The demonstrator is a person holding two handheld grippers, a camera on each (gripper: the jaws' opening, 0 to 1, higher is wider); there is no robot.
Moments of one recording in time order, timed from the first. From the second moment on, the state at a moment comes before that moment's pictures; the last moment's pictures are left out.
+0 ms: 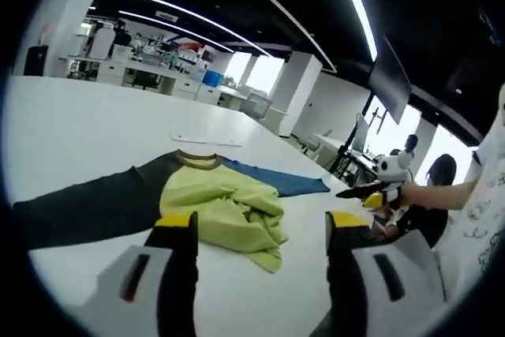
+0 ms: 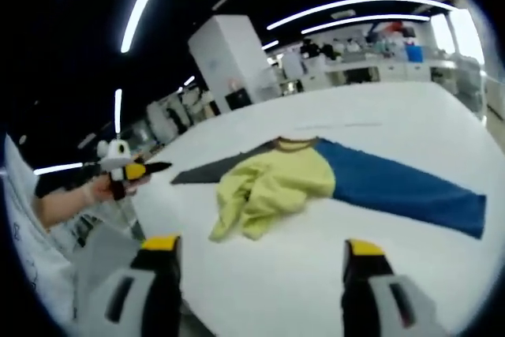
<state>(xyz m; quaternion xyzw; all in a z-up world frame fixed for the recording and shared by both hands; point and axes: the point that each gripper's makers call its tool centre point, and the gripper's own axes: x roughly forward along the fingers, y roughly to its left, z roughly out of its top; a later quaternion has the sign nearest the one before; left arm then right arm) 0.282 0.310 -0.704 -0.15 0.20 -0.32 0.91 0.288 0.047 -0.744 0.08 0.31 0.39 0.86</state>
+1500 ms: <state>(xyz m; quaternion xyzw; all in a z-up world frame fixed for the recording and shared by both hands) 0.264 0.230 -0.804 0.04 0.31 -0.33 0.89 0.301 0.143 -0.819 -0.16 0.28 0.46 0.83</state>
